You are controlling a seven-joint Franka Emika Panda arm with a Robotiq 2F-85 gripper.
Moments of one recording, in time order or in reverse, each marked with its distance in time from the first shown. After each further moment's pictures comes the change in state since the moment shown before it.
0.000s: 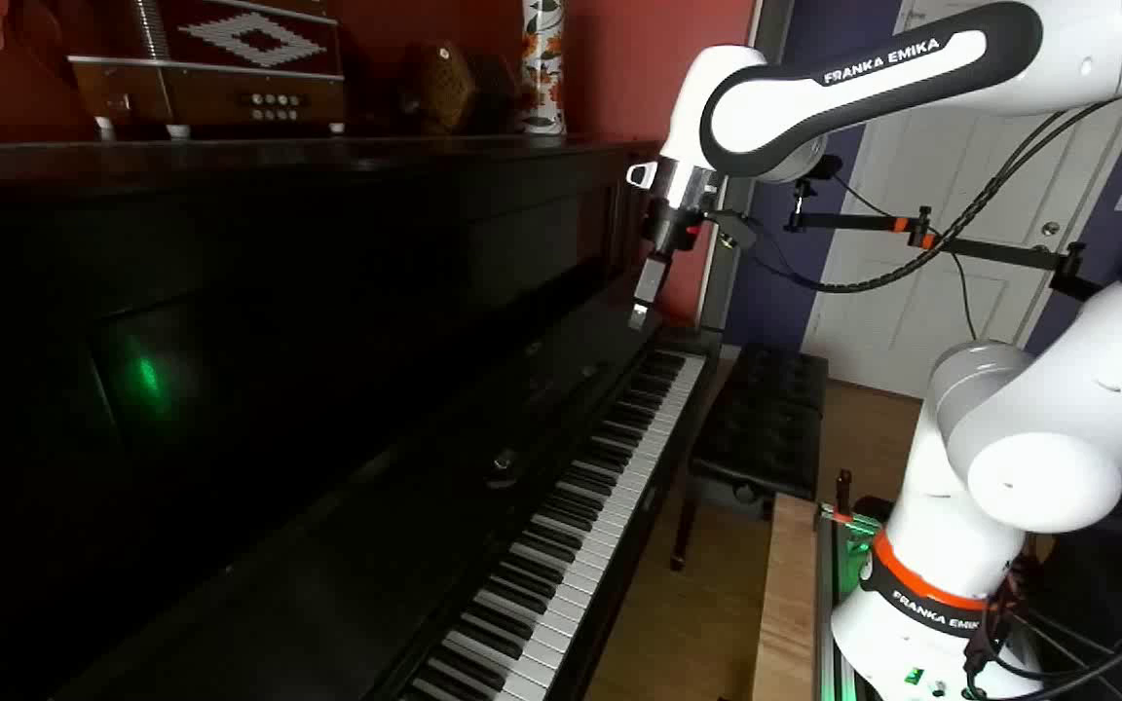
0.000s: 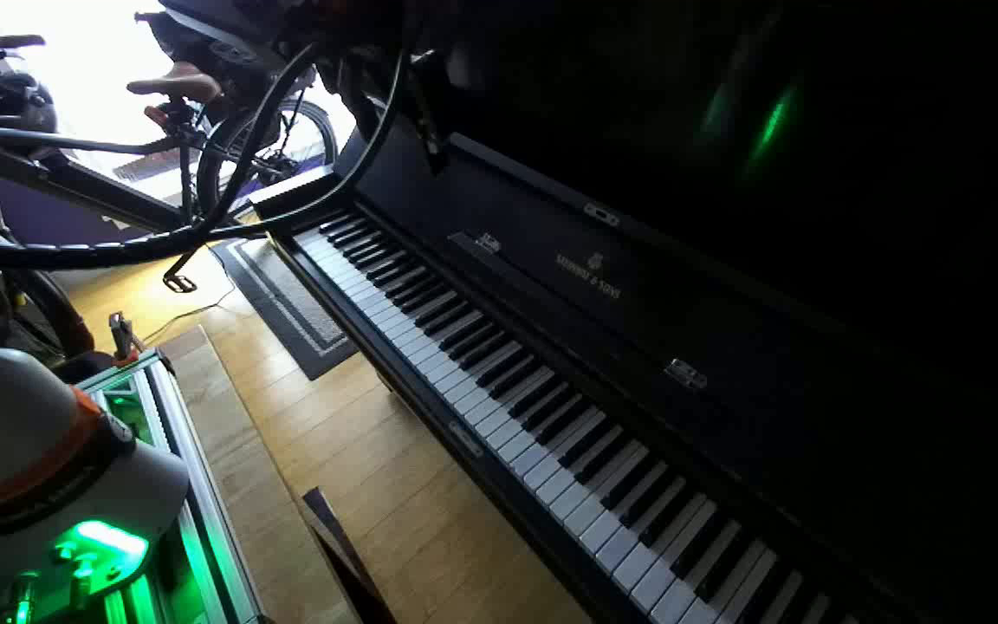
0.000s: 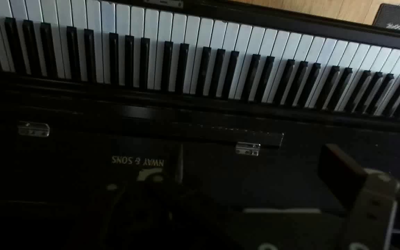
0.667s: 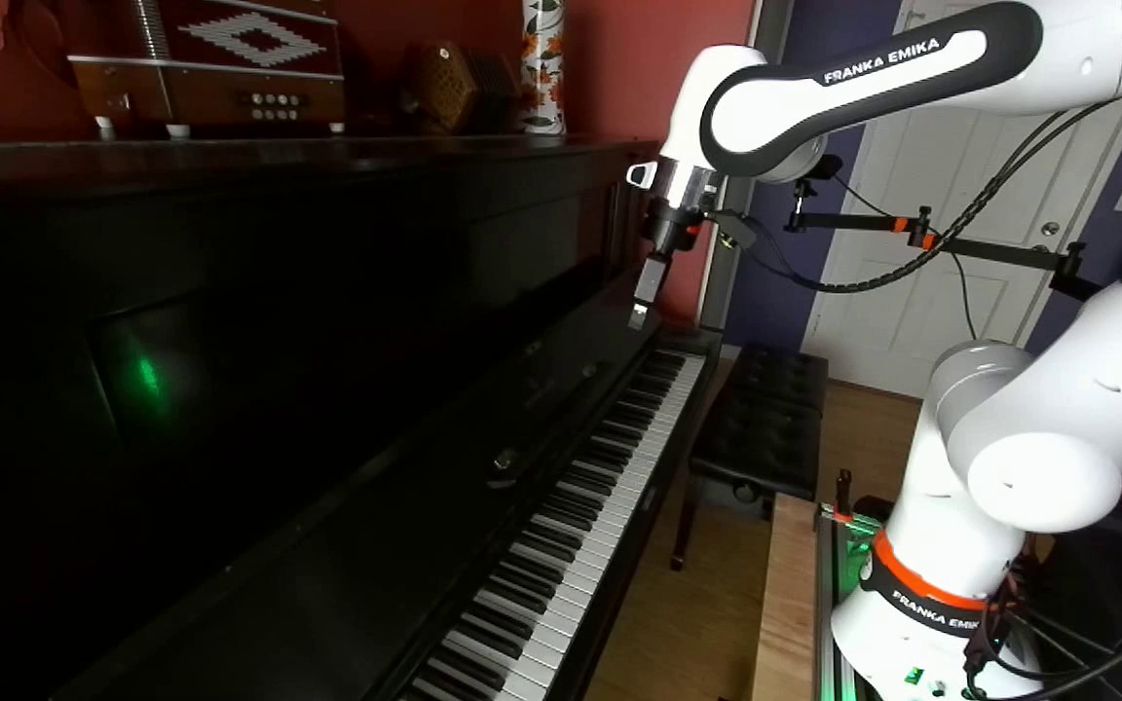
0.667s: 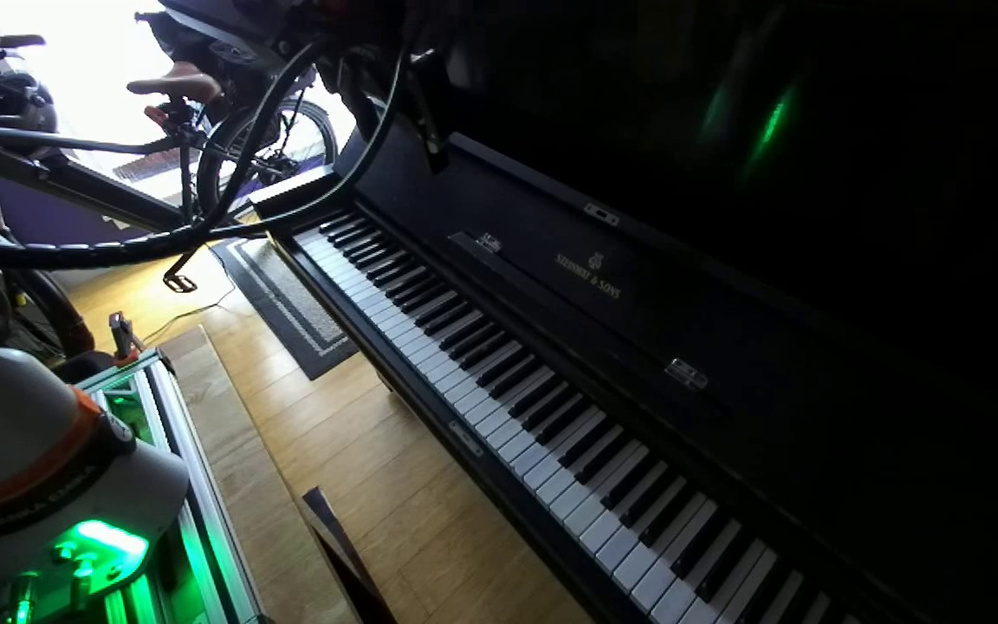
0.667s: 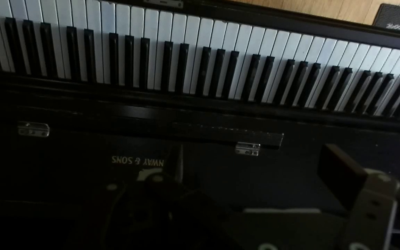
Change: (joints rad) arm 0.000 0.000 0.001 0.000 0.000 0.000 0.000
